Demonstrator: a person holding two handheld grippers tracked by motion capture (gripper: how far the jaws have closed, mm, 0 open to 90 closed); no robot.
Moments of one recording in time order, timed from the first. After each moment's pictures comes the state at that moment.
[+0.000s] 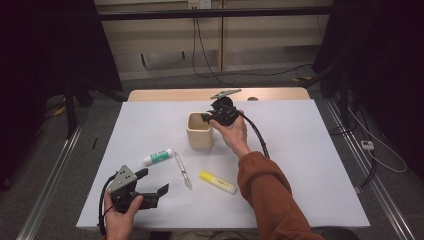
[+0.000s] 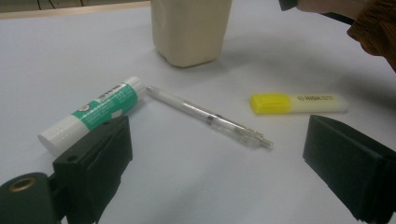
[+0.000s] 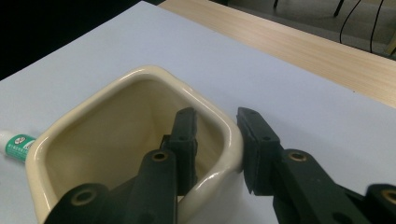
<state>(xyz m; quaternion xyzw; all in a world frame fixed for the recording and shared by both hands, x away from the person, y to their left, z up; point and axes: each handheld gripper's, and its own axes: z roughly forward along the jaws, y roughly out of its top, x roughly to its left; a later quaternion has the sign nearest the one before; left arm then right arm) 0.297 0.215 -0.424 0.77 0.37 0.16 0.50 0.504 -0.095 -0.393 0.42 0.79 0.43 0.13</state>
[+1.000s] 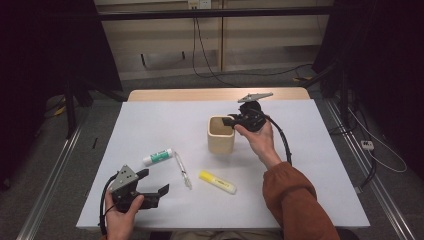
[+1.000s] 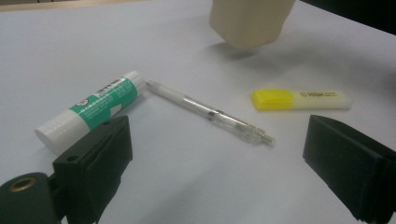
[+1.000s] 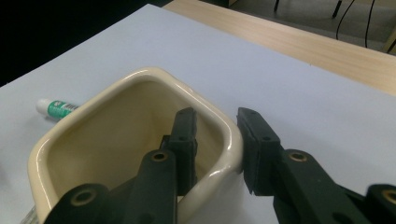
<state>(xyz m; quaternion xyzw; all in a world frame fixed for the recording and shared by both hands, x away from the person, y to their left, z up) 0.298 0.214 -0.426 0.77 0.38 0.16 0.49 0.460 -0.164 -0.374 0.42 0.78 0.45 0.13</state>
